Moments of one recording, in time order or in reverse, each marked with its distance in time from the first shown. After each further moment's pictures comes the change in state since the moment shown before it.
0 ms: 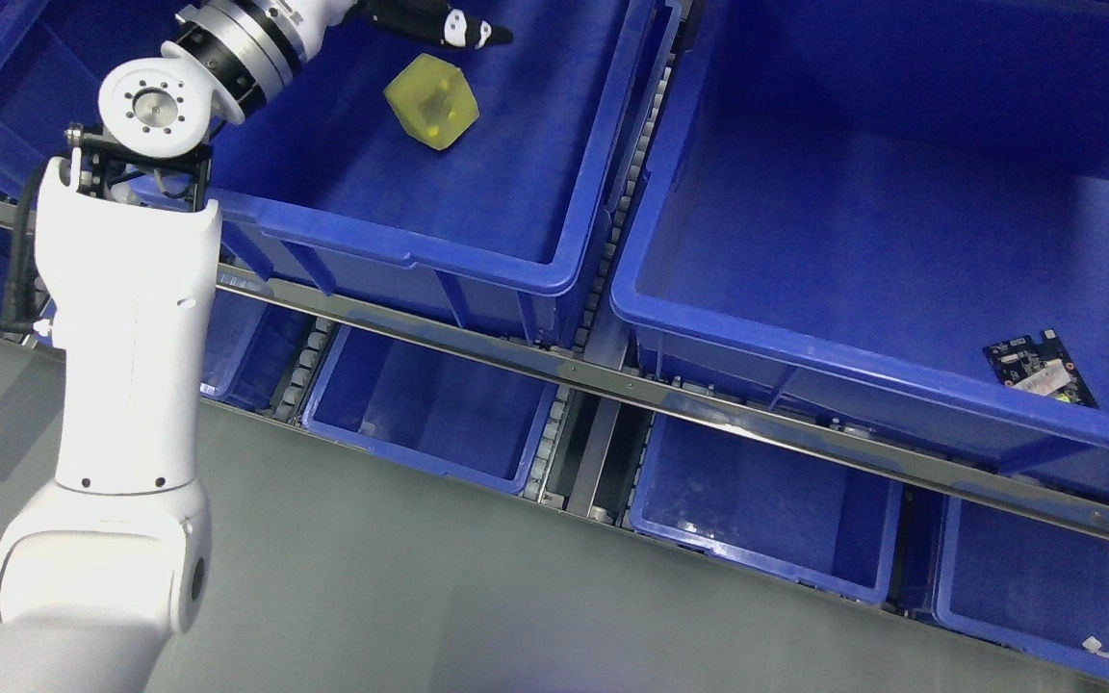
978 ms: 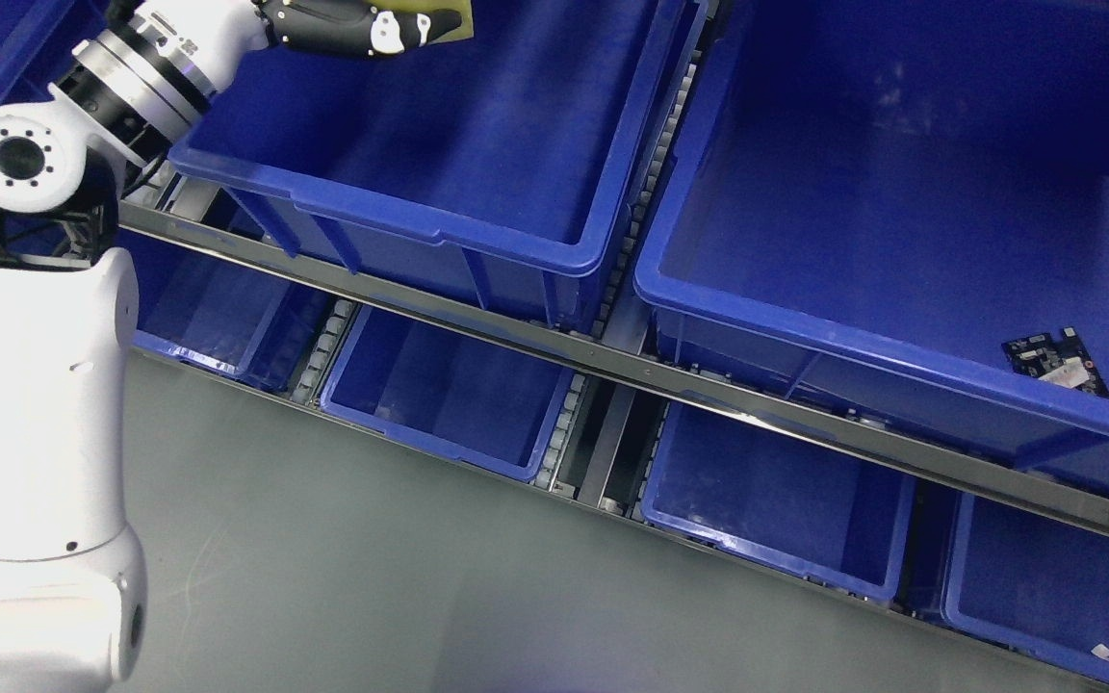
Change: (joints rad) left arm 0.090 0.157 -0.008 -0.203 0.096 0.000 -0.239; right arm 0.000 0.000 0.000 0.000 0.000 0.000 0.000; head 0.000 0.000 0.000
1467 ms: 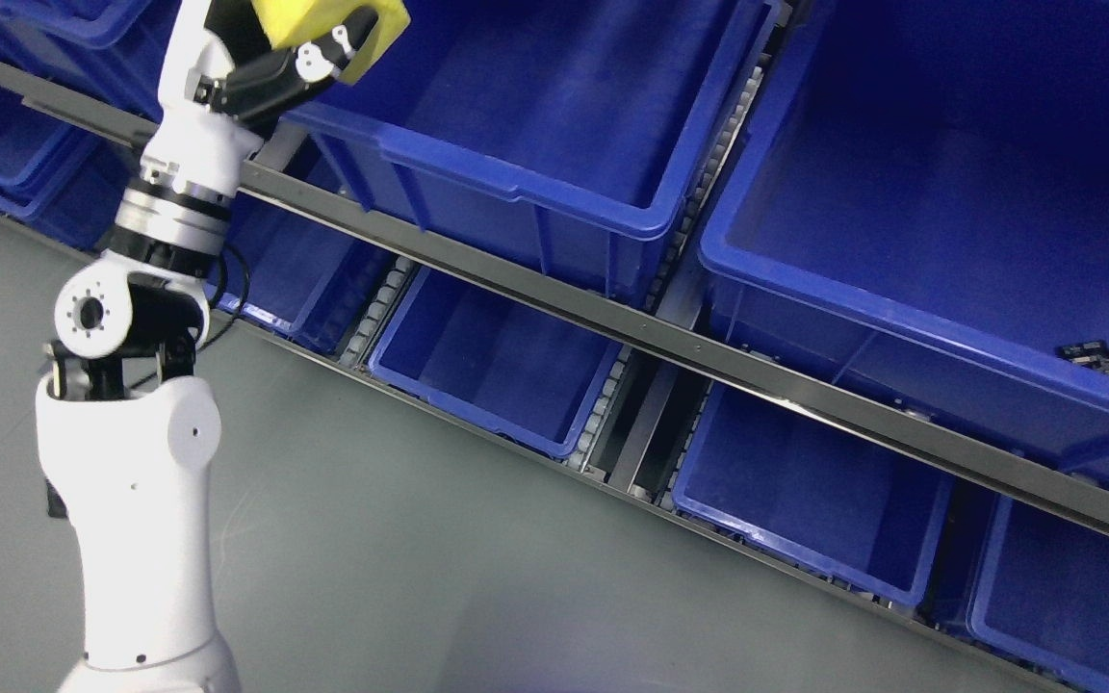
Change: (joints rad) left arm 0.208 -0.157 0.133 -0.092 0.364 -0.018 0.323; right arm 0.000 0.000 0.000 0.000 0.000 0.000 0.000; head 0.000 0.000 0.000
